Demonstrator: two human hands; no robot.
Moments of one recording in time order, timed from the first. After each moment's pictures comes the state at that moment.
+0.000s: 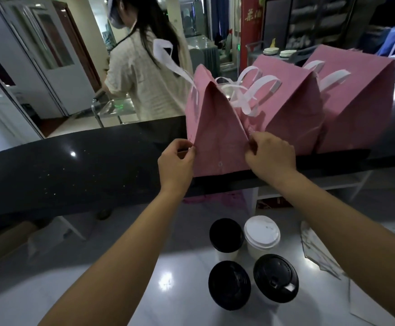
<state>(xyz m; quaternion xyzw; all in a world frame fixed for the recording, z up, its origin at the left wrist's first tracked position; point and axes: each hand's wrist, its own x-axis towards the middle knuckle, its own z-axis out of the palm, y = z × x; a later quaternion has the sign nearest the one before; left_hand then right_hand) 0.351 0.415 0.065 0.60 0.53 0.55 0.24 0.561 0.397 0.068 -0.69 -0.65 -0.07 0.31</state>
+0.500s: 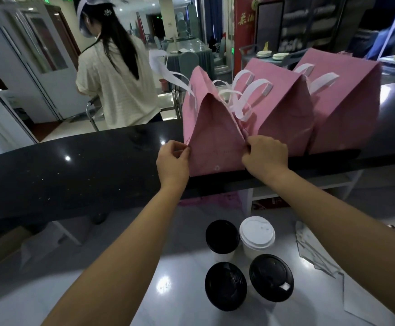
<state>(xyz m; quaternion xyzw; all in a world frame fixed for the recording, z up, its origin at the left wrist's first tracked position) 0.357 0.440 0.055 0.56 0.56 0.55 0.26 0.564 0.405 0.070 -0.73 -0.64 -0.08 0.24</state>
